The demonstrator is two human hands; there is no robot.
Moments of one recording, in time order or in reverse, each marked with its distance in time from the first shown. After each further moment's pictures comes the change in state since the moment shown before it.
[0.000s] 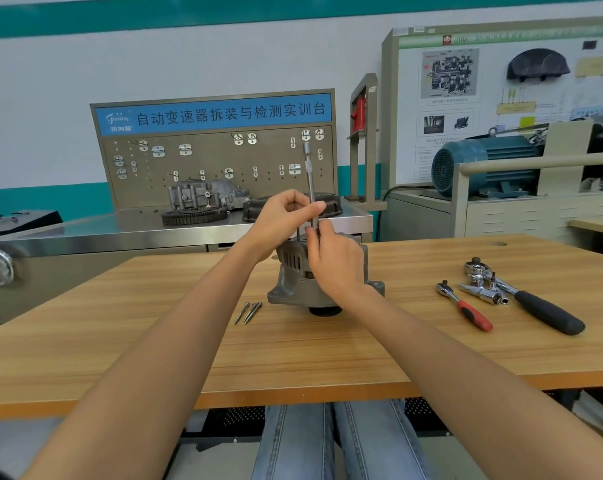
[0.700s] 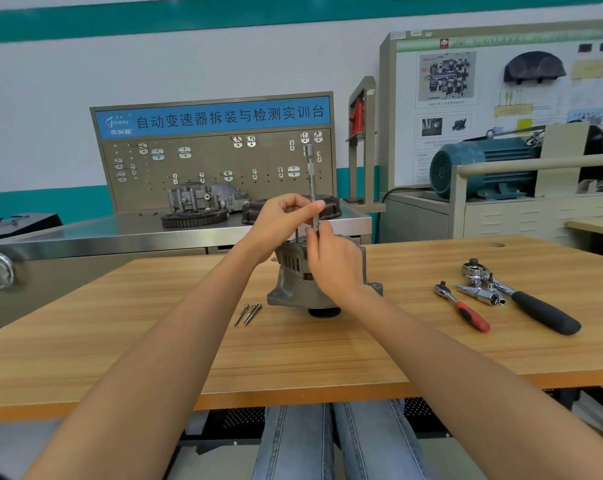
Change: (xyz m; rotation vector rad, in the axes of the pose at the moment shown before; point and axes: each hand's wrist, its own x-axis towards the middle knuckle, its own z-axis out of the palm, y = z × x) left_hand -0.001 0.001 0.000 -0.015 0.009 -0.005; right_hand 0.000 -0.003 -0.006 -0.005 -0.053 0.024
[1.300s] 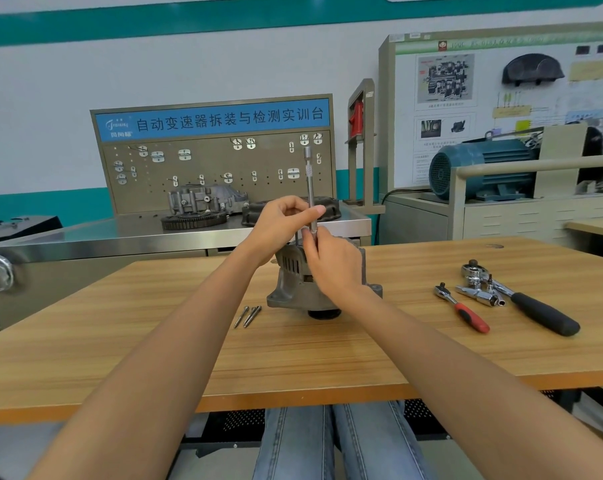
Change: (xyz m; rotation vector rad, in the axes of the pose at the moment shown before) left_hand -0.002 0.001 0.001 0.014 0.003 0.048; right_hand 0.000 -0.001 0.000 0.066 0.030 0.008
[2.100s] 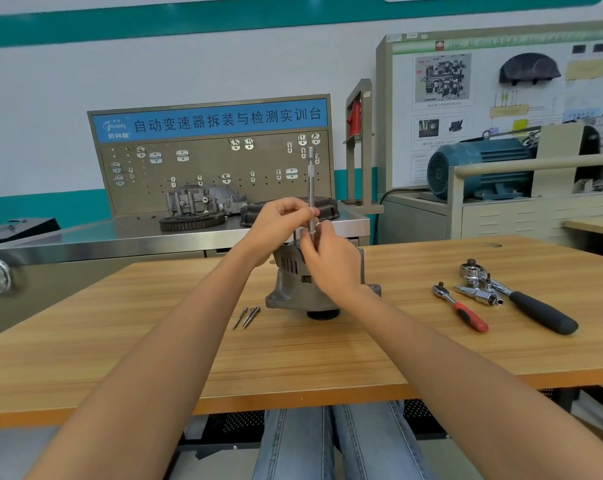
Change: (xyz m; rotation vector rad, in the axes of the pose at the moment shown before) left_hand 0.002 -0.001 -0.003 -0.006 -0.043 -0.038; right_hand 0.004 0.005 0.003 0.132 0.003 0.051
